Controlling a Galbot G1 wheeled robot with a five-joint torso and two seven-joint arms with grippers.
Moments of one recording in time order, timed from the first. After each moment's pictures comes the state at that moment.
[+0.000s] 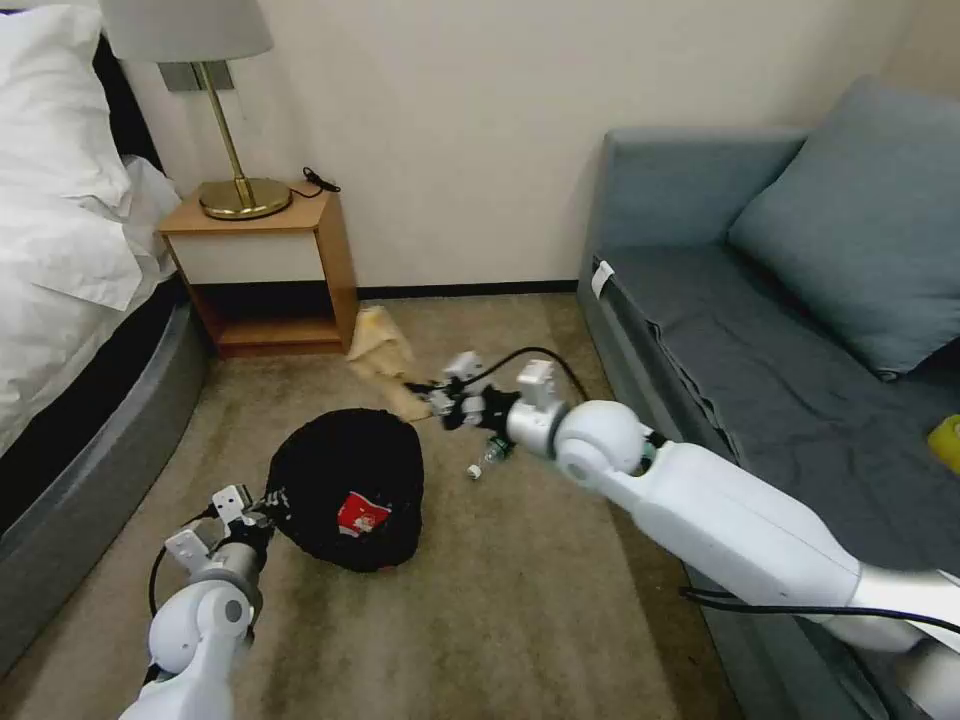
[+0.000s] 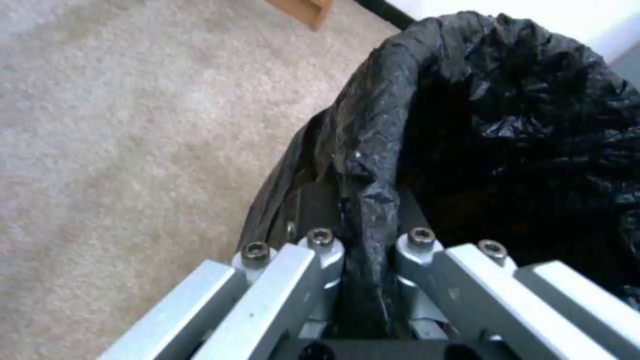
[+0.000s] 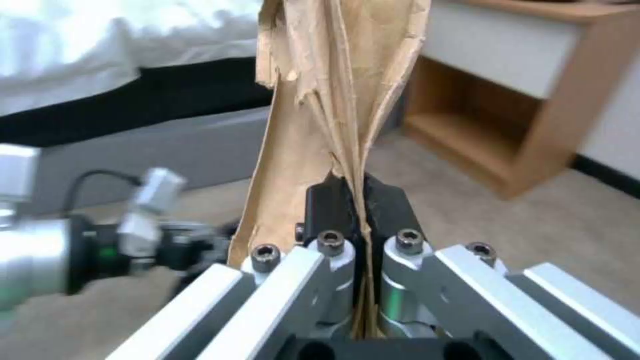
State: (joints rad) left arm 1.30 -1.36 -0.70 -1.71 -0.72 0.33 -0.07; right arm -0.32 1.03 -0.58 1.75 0.84 -0.29 -0.11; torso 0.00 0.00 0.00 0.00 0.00
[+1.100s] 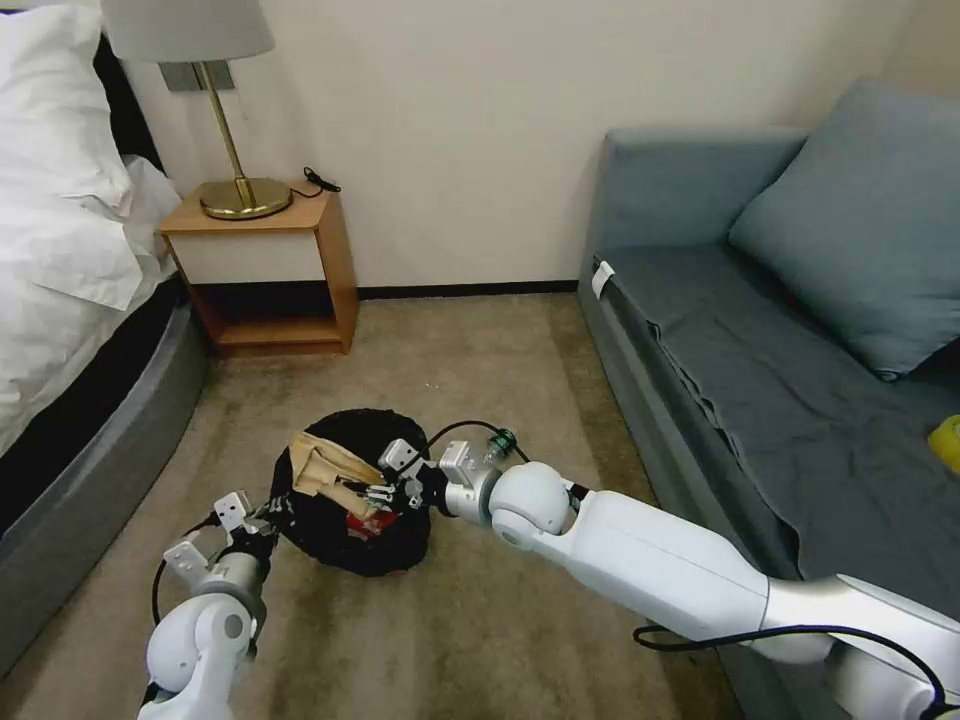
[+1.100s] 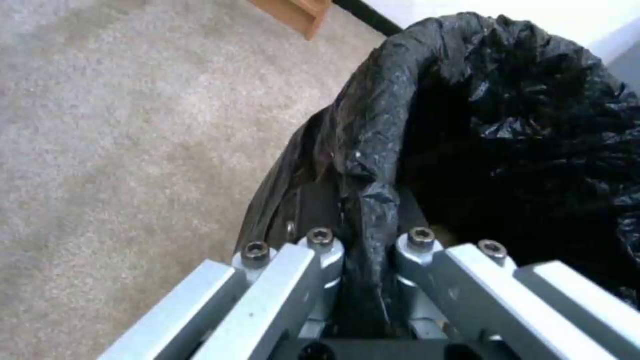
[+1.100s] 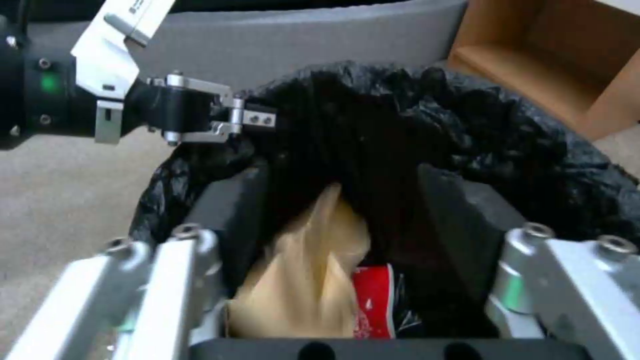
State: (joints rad) left arm 1.35 -1.38 -0.73 -1.78 -0.74 0.33 -0.07; right arm -0.39 1.15 -0.69 1.58 0.64 -0.28 -0.14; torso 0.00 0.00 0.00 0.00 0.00
